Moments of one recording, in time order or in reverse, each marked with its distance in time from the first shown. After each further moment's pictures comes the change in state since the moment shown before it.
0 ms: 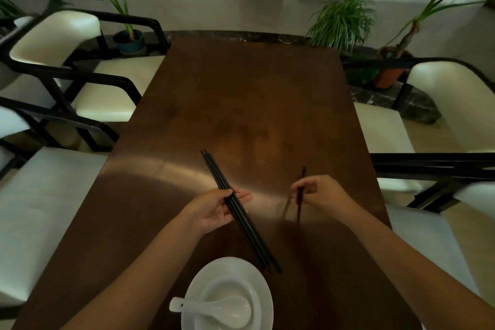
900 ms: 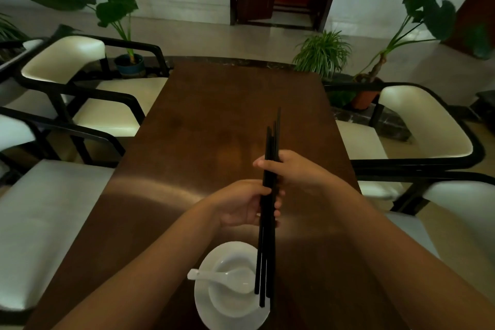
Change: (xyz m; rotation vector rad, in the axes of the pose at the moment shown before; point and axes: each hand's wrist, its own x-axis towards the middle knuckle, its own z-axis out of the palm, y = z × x) left_hand -0.091 -0.021 0.036 0.530 -0.619 0.036; right_hand -0.081 -0.124 0.017 0.149 -0.125 -0.154
